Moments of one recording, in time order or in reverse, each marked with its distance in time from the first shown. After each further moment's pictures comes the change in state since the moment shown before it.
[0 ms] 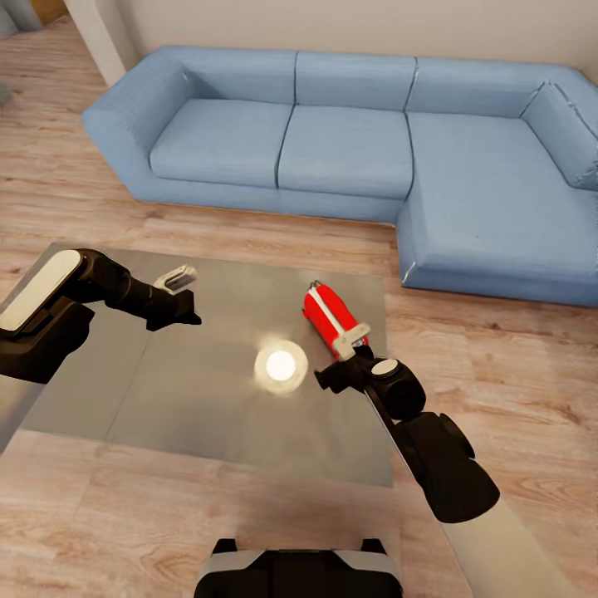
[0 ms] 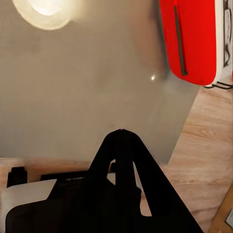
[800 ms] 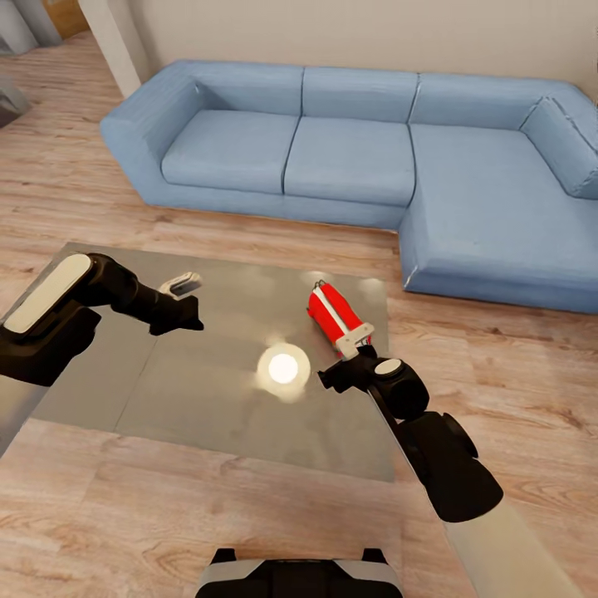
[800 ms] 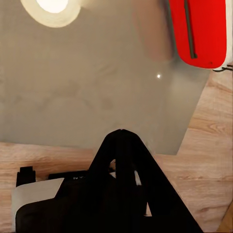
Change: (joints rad) left arm 0.000 0.000 -0.045 0.000 -0.006 0.000 0.000; right arm 0.000 -0.011 -0.008 0.000 0.000 0.000 0.000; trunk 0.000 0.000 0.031
